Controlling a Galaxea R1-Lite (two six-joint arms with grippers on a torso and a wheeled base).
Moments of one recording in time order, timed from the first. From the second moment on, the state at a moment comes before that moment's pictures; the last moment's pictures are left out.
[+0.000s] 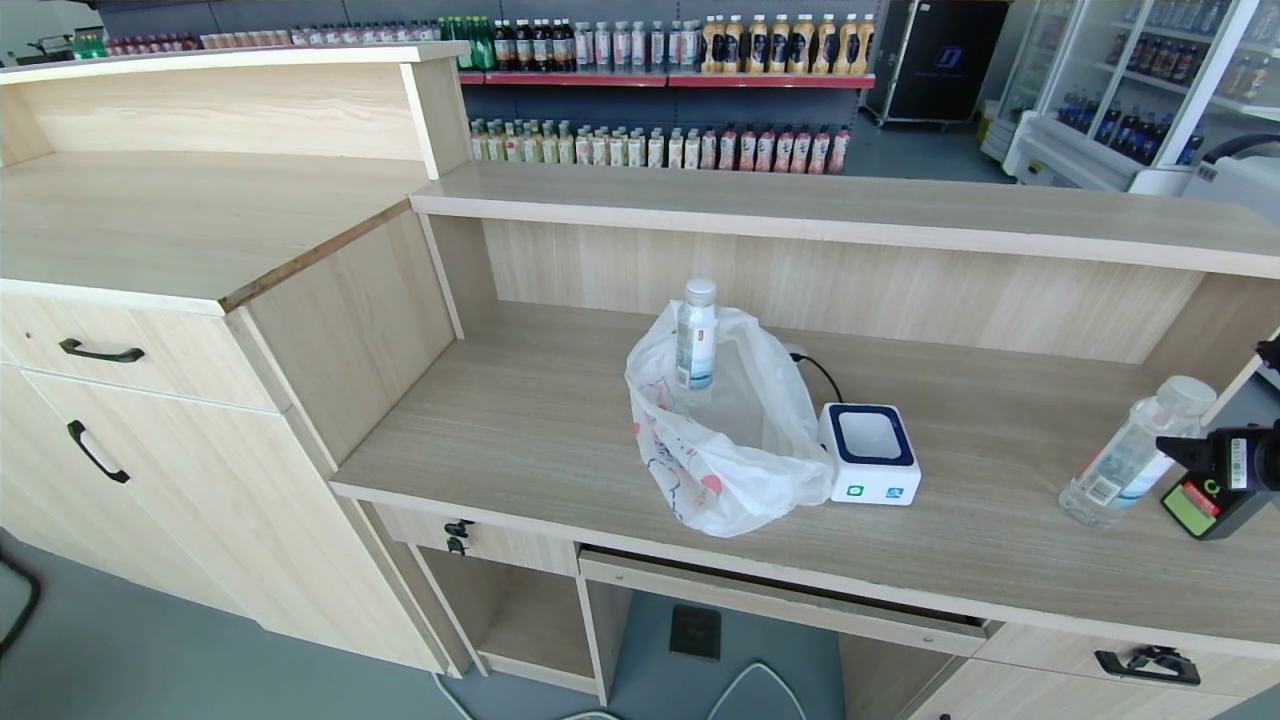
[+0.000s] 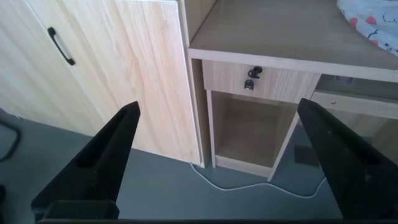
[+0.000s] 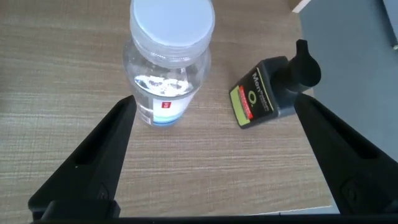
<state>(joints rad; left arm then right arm) 0.01 0.00 0.00 0.04 0.08 0.07 -0.48 1.71 -0.75 -0.54 0.11 -0.33</state>
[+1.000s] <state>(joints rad) 0.01 0.00 0.00 0.04 0.08 0.07 -0.46 1.92 -0.74 -0.78 0.29 -0.41</state>
